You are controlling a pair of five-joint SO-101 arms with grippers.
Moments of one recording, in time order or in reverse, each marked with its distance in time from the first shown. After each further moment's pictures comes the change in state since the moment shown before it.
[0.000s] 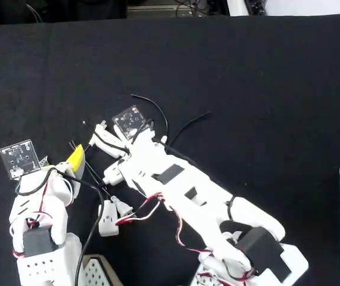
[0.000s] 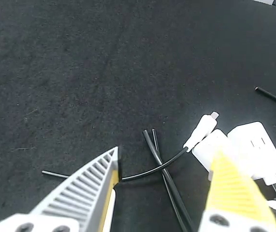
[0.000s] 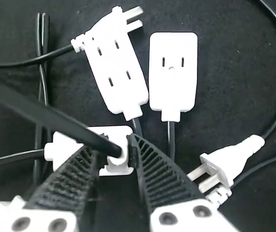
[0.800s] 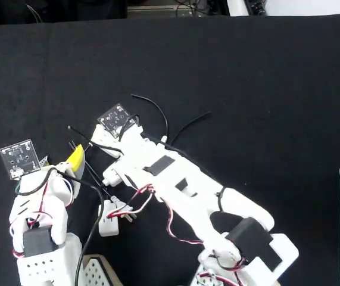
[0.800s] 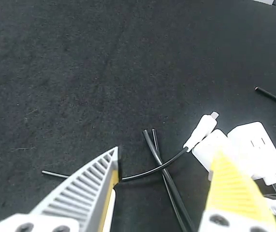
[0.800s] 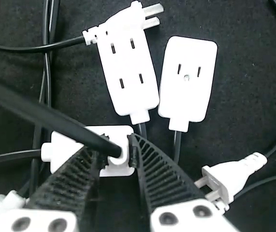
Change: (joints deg) left arm 0.0 0.0 0.0 0.0 0.0; right arm -1.1 5.3 -8.1 6.6 5.5
